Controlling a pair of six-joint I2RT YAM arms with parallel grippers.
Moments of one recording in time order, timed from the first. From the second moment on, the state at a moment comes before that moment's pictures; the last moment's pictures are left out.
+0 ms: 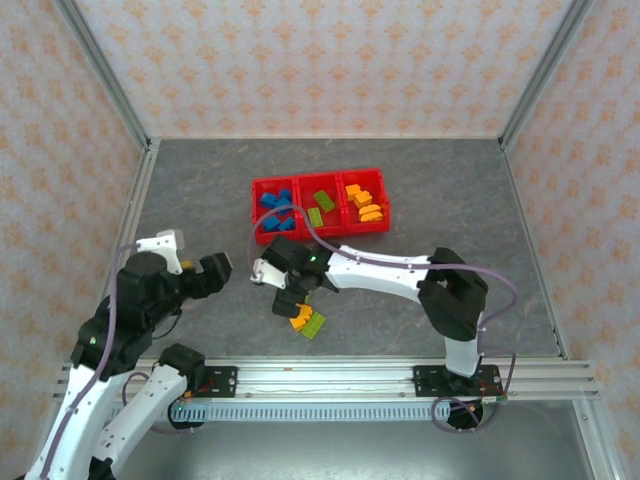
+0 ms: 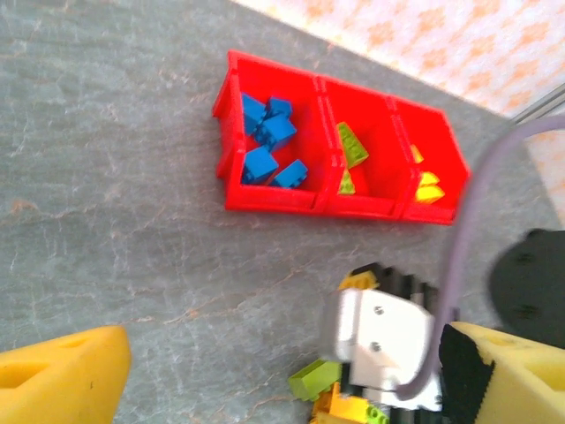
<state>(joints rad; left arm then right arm) -0.32 0.46 0.89 -0.96 -0.04 -0.57 1.10 1.89 1.41 -0.66 -0.01 -0.33</state>
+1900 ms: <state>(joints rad) -0.32 0.30 0.87 -0.99 -0.19 -0.60 0.89 2.09 1.54 -0.72 0.10 -0.27</state>
